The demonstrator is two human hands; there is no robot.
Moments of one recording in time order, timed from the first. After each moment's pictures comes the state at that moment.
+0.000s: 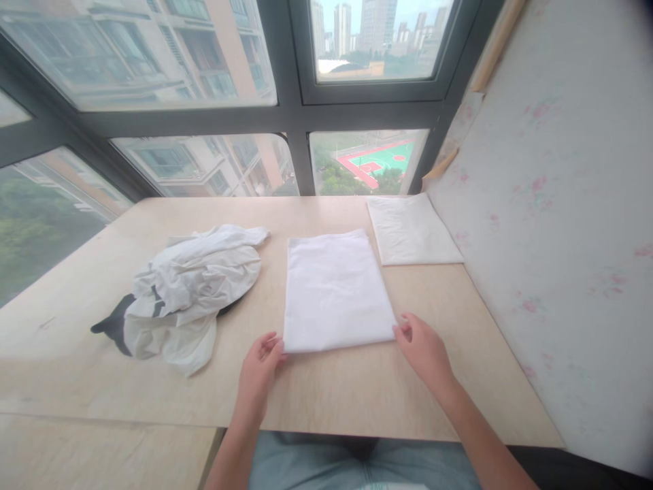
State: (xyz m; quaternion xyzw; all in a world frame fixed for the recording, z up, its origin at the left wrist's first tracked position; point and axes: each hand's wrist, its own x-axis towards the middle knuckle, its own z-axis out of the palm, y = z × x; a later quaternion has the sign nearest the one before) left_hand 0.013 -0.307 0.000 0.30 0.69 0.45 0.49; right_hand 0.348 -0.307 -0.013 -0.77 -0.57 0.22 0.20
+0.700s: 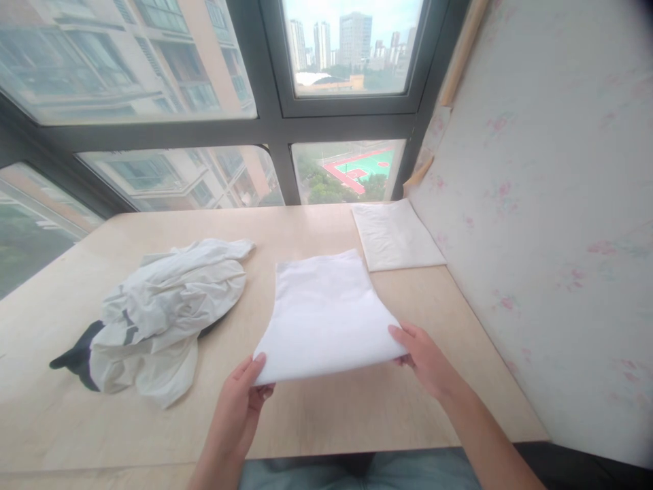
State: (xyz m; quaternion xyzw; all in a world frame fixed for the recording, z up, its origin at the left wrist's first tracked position) left_hand 0.032 -0.307 0.061 0.21 0.59 0.50 0.60; right_hand 0.345 -0.313 0.046 -0.57 -0.32 0.62 0.43
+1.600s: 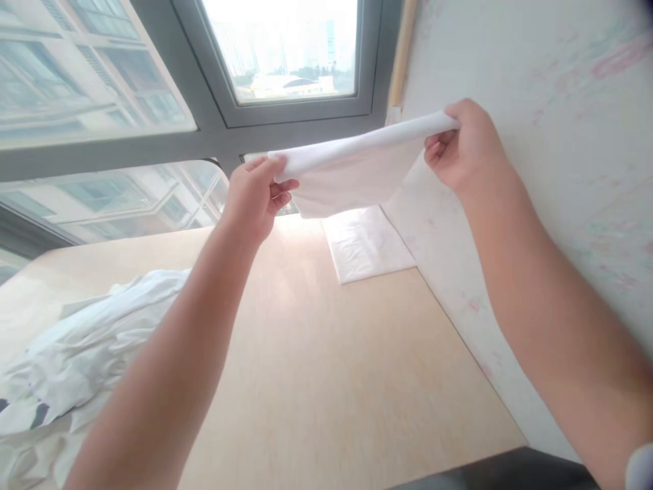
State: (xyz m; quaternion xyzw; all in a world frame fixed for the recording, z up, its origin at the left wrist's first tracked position) left_hand 0.214 -0.047 0.249 0.56 0.36 0.53 0.53; right_hand 0.516 -0.090 0.273 -0.47 -0.33 0.39 0.72
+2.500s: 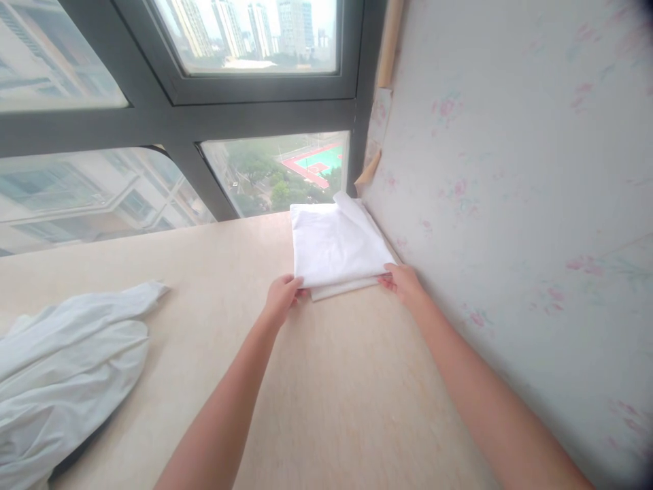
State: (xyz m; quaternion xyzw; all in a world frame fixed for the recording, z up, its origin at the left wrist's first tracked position) left_hand 0.214 -0.043 -0.001 0.50 0.57 0.29 0.59; right_hand 0.497 -0.118 -0.009 -0.70 -0.12 0.43 0.56
